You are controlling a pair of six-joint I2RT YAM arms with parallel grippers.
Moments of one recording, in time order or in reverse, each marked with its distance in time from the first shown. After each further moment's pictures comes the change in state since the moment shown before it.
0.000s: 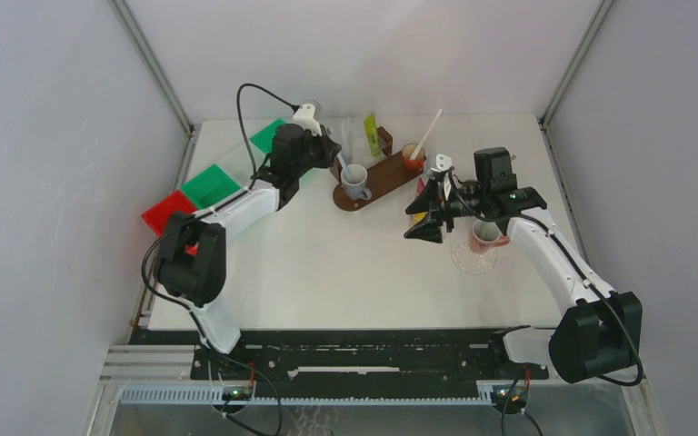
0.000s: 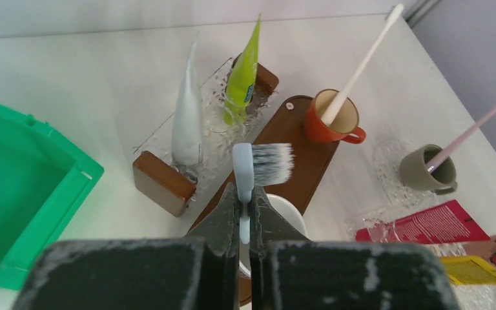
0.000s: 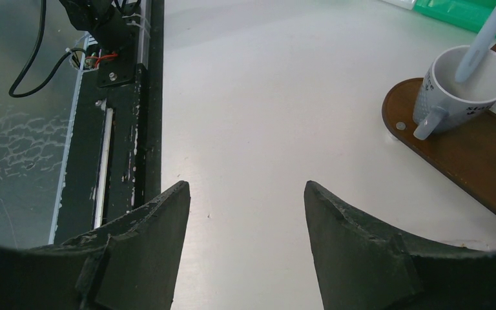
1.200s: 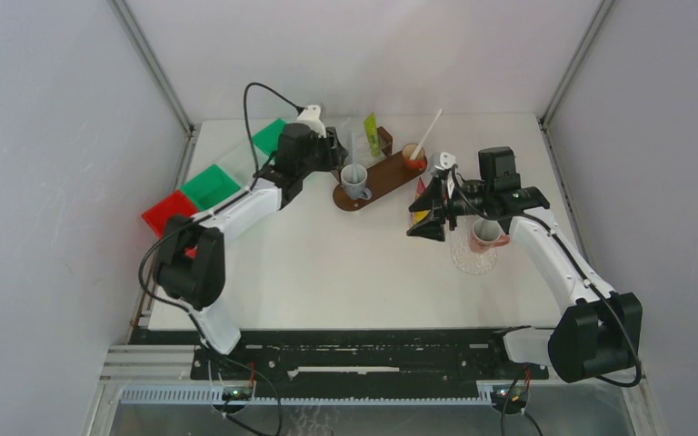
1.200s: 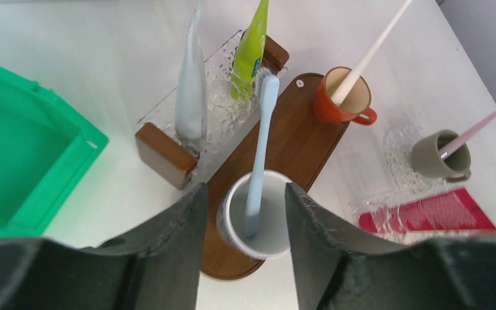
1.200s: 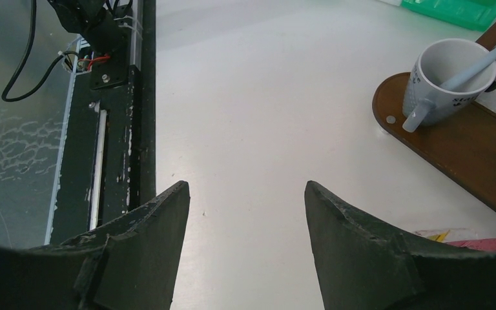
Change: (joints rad) left arm -0.043 0.035 0.100 -0.200 -0.104 -0.016; right arm -0.026 0.000 0.000 0.000 -0.001 0.000
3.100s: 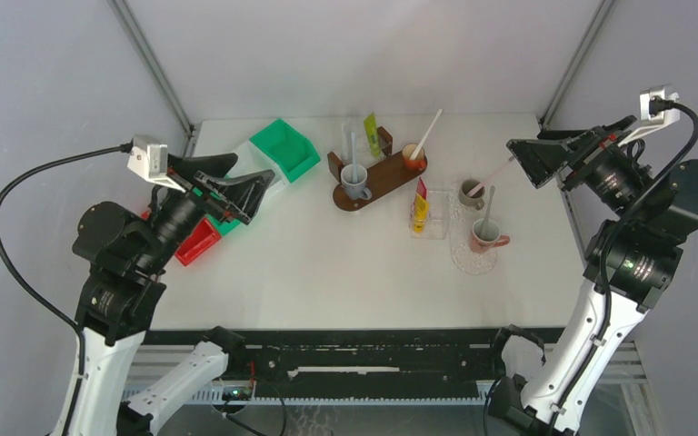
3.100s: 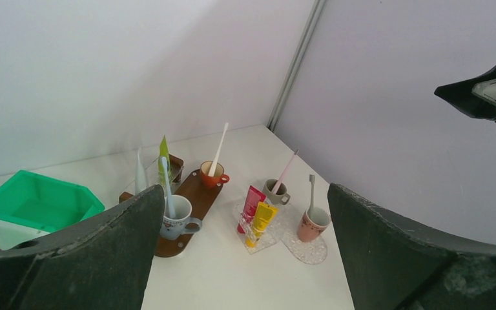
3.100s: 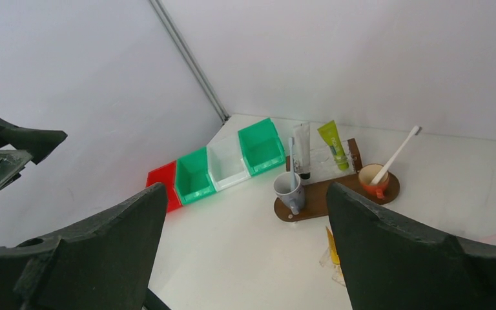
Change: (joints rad) left arm 0.017 -1.059 -0.002 -0.496 0.148 0.000; right arm -0.753 -0.380 0.440 0.201 0.048 1.200
